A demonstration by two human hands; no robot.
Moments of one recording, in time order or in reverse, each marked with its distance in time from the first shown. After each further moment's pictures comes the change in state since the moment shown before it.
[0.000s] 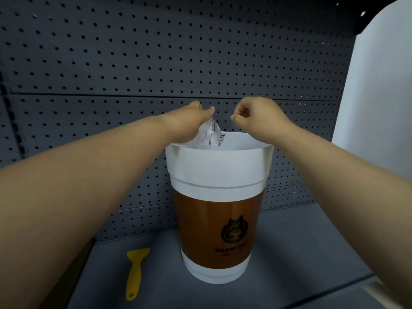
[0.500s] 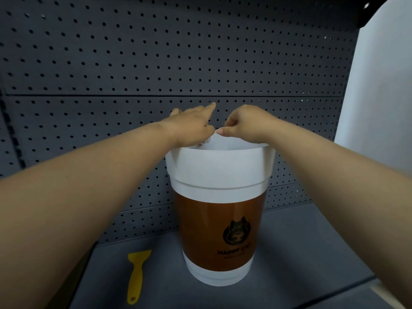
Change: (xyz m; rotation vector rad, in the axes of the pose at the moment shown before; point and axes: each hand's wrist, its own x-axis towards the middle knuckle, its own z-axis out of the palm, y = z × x) left_hand -0.001 0.007 0.008 -0.084 -0.007 -0.007; right_hand 0.005 -0.014 0.007 -0.117 -0.334 0.078
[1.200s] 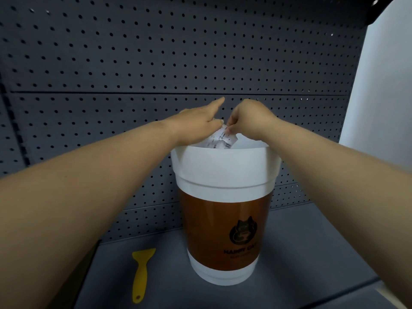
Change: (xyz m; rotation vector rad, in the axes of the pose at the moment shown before) left_hand 0.000 -0.010 0.001 -0.224 -0.019 0.058; right_hand 0.011 -0.013 0.005 -0.040 0.055 0.059
